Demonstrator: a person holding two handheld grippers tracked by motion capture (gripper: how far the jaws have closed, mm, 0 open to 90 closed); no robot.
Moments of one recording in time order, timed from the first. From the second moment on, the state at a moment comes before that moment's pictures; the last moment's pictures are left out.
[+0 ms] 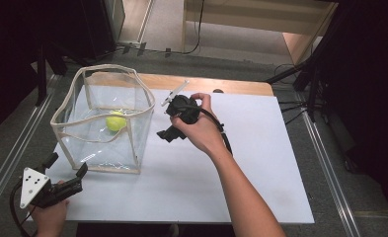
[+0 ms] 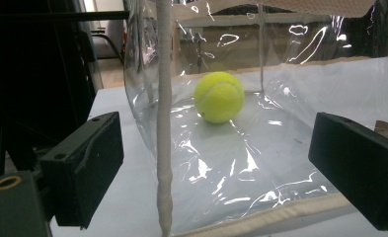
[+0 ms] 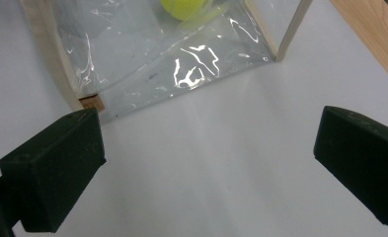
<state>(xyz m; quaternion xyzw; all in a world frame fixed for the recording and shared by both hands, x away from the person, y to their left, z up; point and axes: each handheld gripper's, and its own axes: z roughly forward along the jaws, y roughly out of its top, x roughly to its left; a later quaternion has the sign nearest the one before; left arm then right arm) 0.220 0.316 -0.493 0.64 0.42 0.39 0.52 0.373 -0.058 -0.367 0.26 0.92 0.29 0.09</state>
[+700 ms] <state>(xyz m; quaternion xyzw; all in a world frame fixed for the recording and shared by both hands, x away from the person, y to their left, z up) 0.219 0.316 -0.493 0.64 0.42 0.39 0.51 0.336 -0.113 -0.412 0.30 0.88 0.34 0.11</state>
